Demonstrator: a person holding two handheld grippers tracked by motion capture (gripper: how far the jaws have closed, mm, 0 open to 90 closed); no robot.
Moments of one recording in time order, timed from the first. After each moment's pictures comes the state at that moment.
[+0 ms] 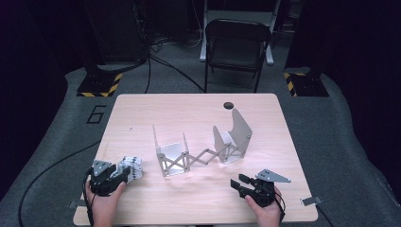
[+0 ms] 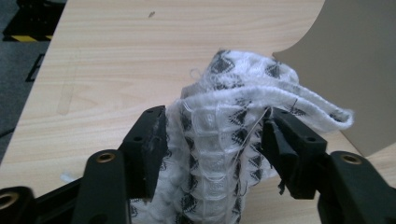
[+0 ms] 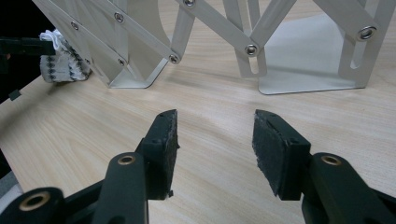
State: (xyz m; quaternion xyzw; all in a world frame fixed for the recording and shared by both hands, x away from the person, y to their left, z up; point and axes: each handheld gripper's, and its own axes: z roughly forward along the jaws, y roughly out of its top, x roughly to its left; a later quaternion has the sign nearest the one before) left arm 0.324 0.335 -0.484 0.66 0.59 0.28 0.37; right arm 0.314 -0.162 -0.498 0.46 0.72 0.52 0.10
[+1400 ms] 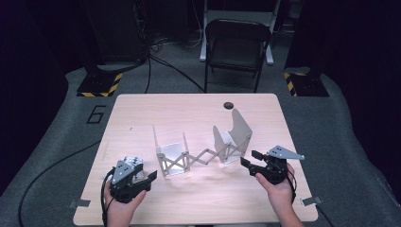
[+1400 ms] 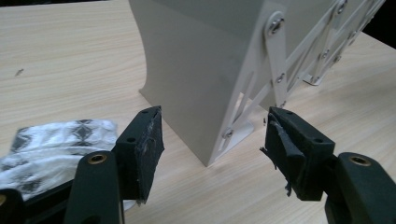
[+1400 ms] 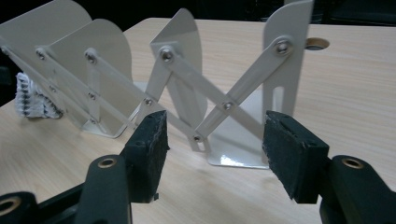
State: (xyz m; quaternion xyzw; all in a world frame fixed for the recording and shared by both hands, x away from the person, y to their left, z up) left arm 0.301 0.261 -0.449 0.72 0.47 0.22 0.46; right arm 0.355 -0.188 -0.433 0.44 0.72 0.51 0.17
